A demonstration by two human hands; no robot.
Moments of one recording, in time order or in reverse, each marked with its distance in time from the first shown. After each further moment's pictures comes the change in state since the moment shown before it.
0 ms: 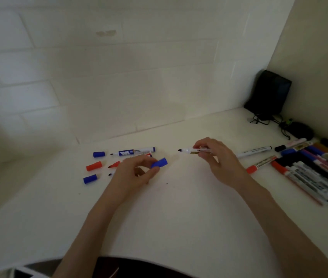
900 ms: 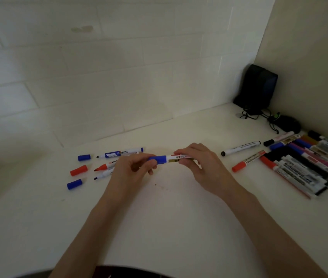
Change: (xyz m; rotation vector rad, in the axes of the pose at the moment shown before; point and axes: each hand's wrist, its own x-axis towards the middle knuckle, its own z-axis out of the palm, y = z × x) left_hand 0.012 0.011 0.029 -0.074 0.084 0.124; right_hand -0.011 -0.021 0.008 -0.017 0.002 -0.075
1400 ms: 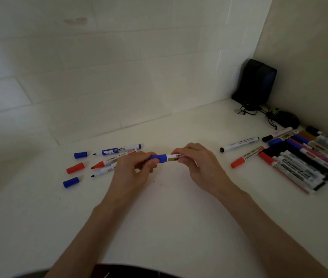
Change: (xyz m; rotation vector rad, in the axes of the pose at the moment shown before) left_hand -0.001 -0.005 0.011 0.116 0.024 0.076; right_hand -0.004 0.001 0.012 -0.033 0.019 0.038
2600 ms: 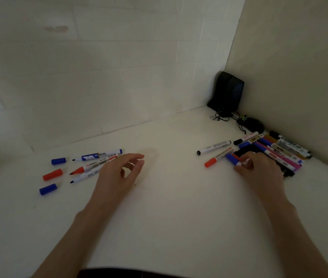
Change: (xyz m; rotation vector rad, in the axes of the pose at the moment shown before) left_hand -0.008 0.009 0.006 0.014 0.071 0.075; right_hand -0.091 0.073 -0.130 -0.535 0.131 0.695
